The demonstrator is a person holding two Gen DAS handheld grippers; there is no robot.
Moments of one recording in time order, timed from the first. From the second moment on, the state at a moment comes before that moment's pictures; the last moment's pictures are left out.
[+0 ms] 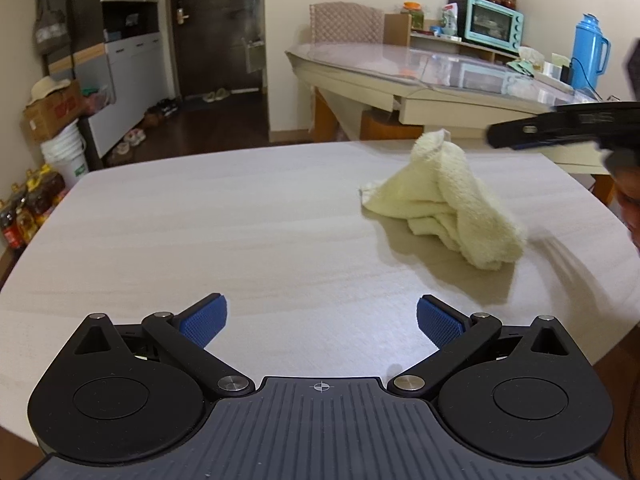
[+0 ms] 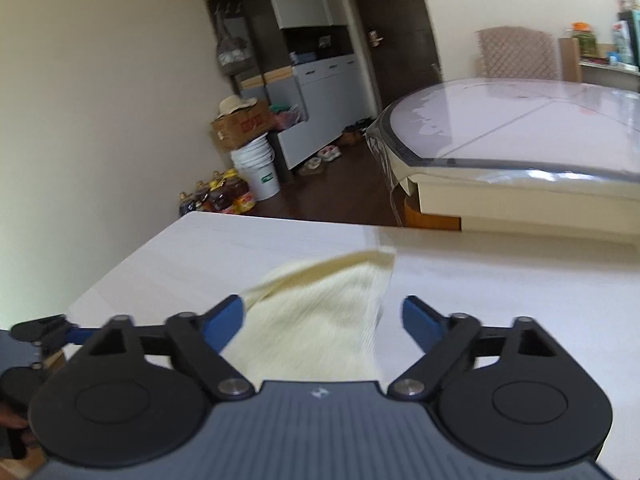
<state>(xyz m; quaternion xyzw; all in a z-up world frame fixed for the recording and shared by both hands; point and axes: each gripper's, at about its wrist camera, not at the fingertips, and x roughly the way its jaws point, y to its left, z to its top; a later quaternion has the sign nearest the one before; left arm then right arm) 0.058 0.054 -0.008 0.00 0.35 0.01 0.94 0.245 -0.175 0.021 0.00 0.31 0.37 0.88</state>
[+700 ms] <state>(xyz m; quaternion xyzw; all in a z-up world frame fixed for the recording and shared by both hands) 0.068 0.067 -0.007 -0.01 0.34 0.01 0.94 0.263 -0.151 0.011 0.01 0.35 0.46 0.81</state>
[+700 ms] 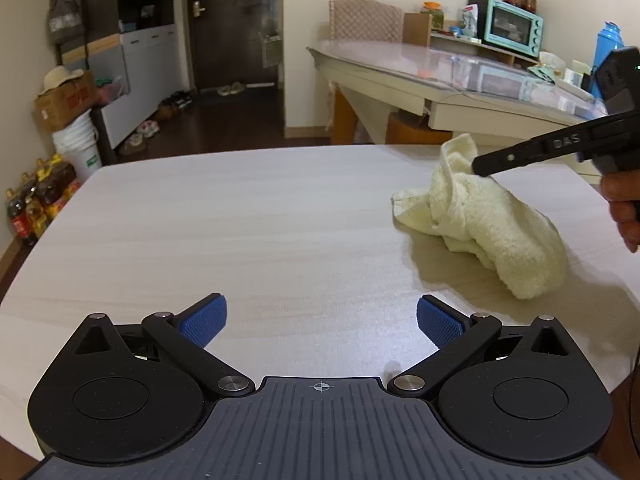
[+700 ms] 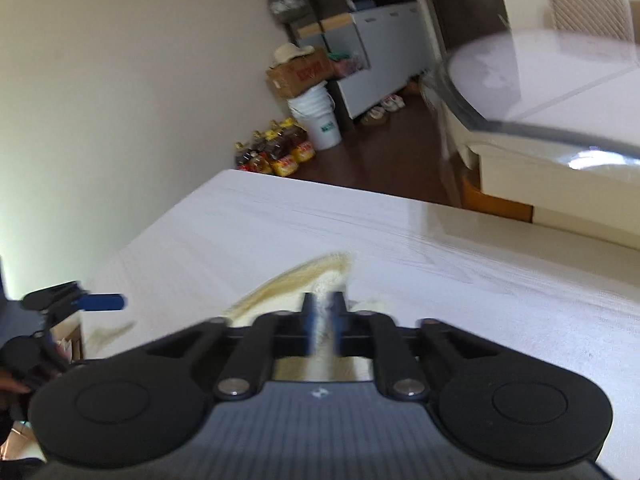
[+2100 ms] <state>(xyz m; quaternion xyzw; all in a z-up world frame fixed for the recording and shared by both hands) 0.001 0.062 -0.016 0.16 0.28 -0.21 0.92 0.099 -0.051 -0.004 -0.22 0.30 0.45 0.81</state>
